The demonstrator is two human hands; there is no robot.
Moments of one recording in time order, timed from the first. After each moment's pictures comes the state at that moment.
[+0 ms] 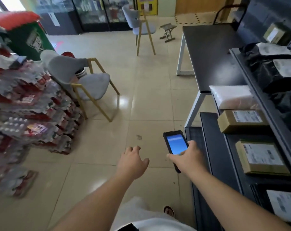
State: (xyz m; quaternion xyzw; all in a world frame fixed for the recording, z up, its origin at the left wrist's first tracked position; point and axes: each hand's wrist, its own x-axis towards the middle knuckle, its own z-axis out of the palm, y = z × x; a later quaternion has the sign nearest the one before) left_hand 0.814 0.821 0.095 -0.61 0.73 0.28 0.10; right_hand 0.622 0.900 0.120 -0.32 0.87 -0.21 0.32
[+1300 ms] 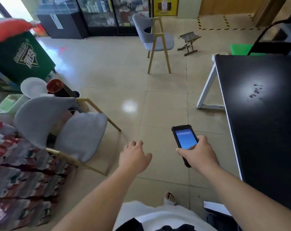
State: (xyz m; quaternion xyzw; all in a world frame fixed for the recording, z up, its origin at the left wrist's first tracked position) left_hand 0.562 0.070 0.100 -0.63 0.72 0.25 0.11; right_hand 0.344 0.136 0.118 -0.34 0.85 -0.21 0.34
